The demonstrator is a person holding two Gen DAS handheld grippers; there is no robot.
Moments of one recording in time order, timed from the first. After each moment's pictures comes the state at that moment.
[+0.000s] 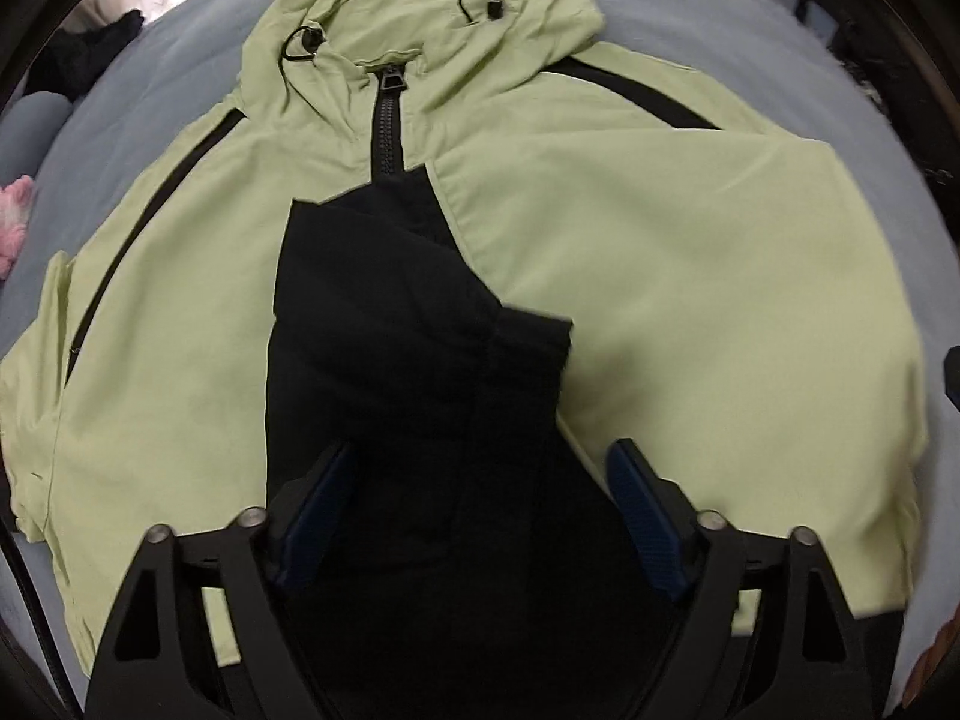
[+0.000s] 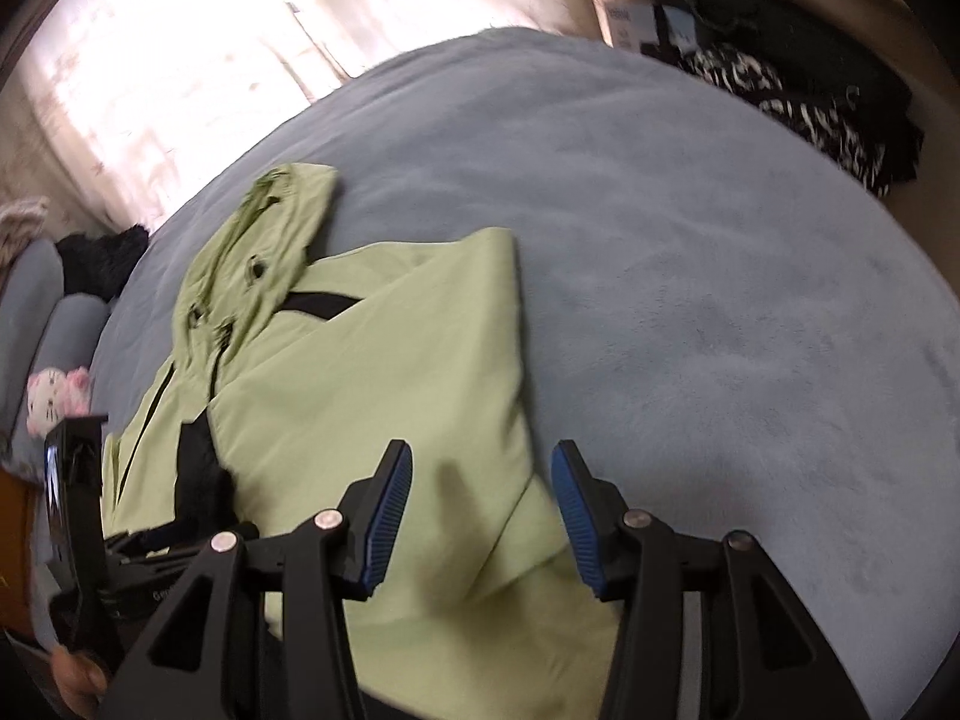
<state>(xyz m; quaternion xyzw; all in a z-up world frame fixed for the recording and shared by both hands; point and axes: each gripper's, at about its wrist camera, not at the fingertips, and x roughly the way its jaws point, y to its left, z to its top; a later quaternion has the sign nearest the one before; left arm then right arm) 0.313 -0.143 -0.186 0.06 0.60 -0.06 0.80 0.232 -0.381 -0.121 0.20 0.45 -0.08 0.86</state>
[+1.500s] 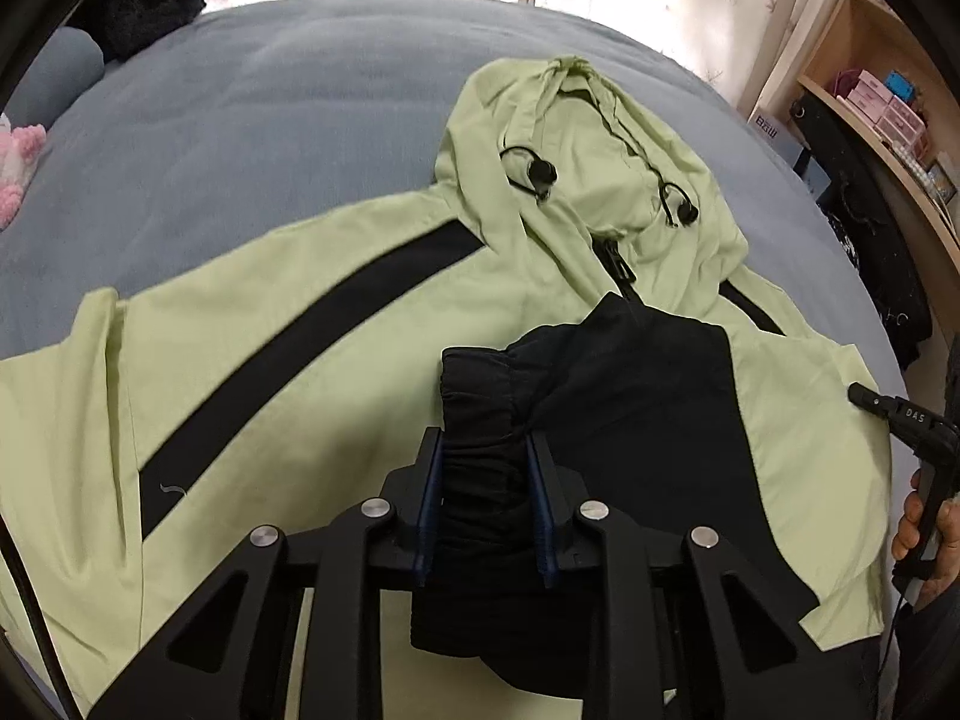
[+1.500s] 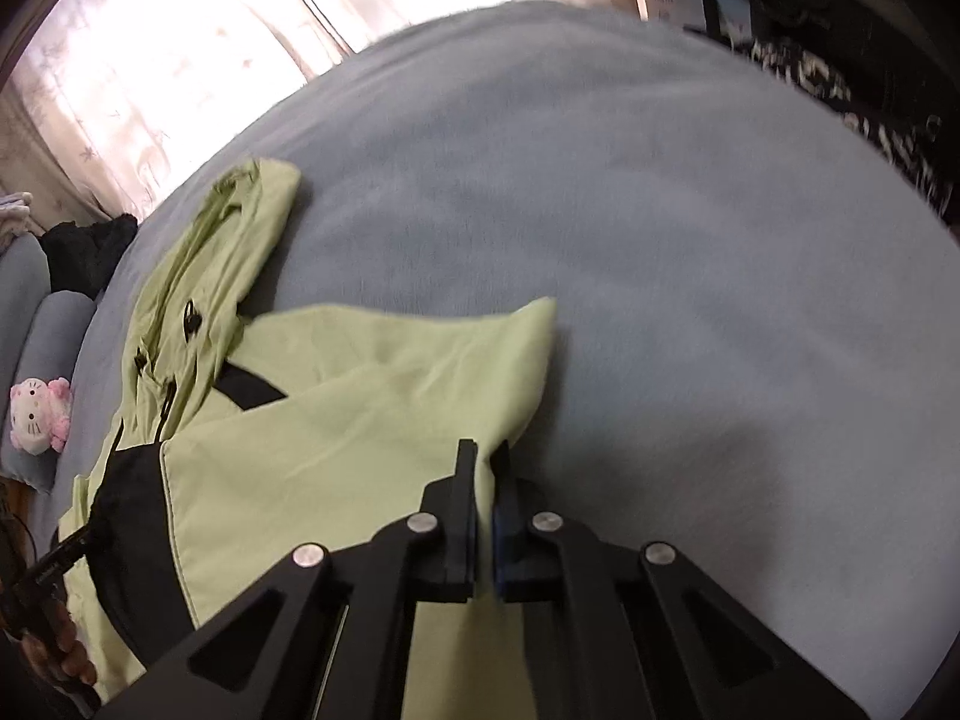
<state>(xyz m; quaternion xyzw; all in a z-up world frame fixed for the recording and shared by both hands) 0.366 0.012 -0.160 -0.06 0.50 -0.12 0.85 0.347 -0.406 -0.156 0.18 0.47 -0.05 0.86</state>
